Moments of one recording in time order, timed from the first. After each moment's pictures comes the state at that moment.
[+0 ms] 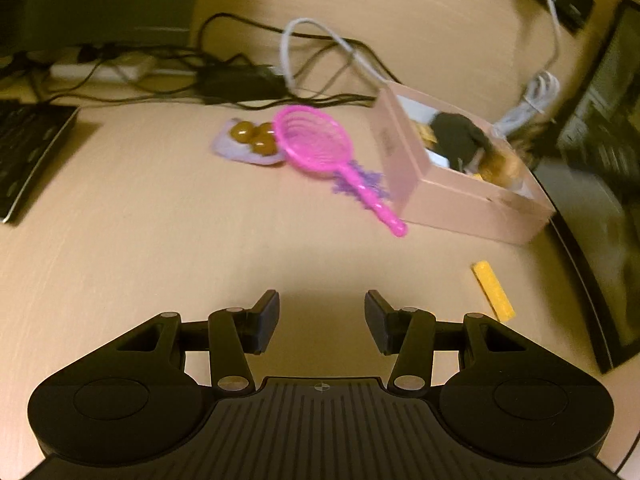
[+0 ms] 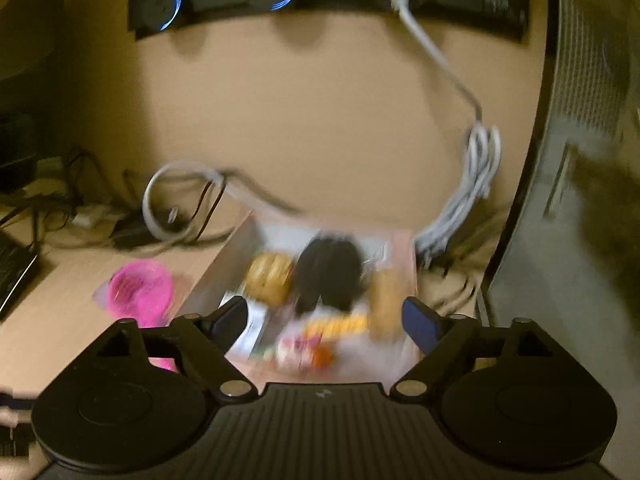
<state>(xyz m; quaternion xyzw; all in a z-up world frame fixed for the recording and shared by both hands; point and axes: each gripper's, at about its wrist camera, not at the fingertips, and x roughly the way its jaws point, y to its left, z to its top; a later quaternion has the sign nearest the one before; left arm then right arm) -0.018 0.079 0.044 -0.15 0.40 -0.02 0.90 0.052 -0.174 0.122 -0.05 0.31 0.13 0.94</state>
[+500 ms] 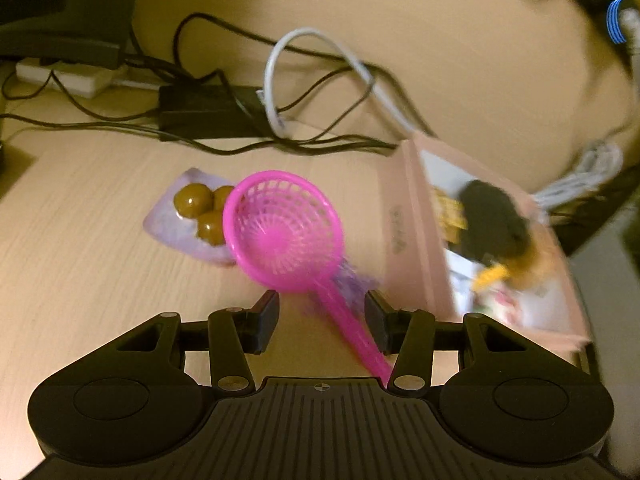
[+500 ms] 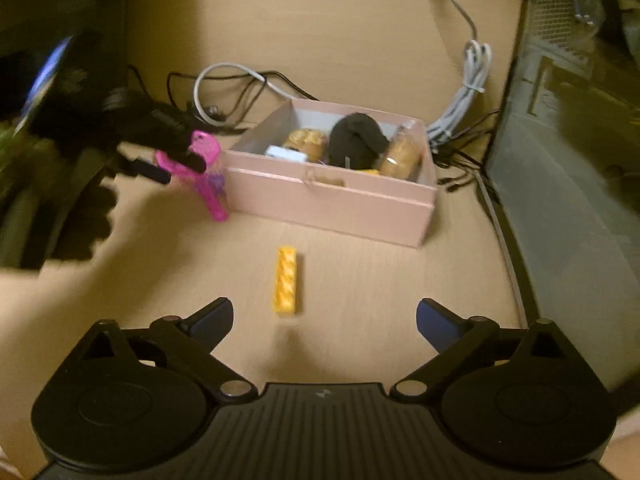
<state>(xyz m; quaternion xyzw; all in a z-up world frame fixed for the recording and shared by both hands) 0.116 0.061 0.033 -0.19 0.41 0.02 0.89 -0.063 -0.180 0.083 -0.09 0.35 0.12 0.93</state>
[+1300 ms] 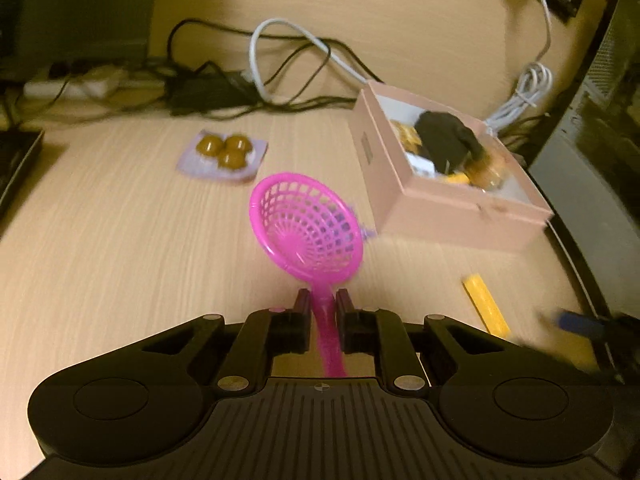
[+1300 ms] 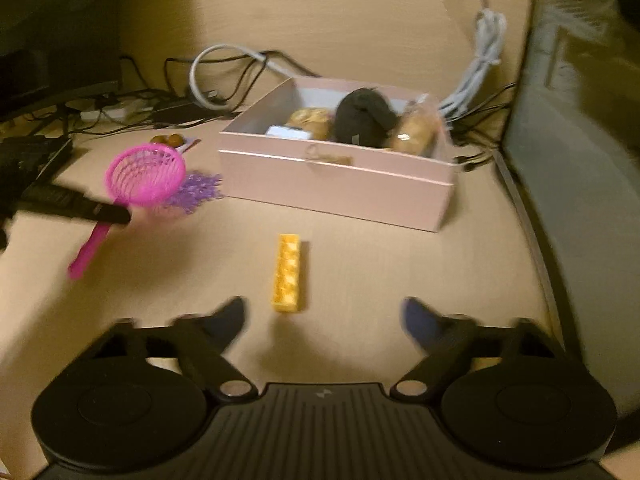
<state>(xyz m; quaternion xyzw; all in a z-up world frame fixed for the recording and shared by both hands) 0.000 0.058 0.040 -0.13 0.41 -0.04 0.90 -0.025 -0.169 0.064 -0.06 0.38 0.16 0.91</state>
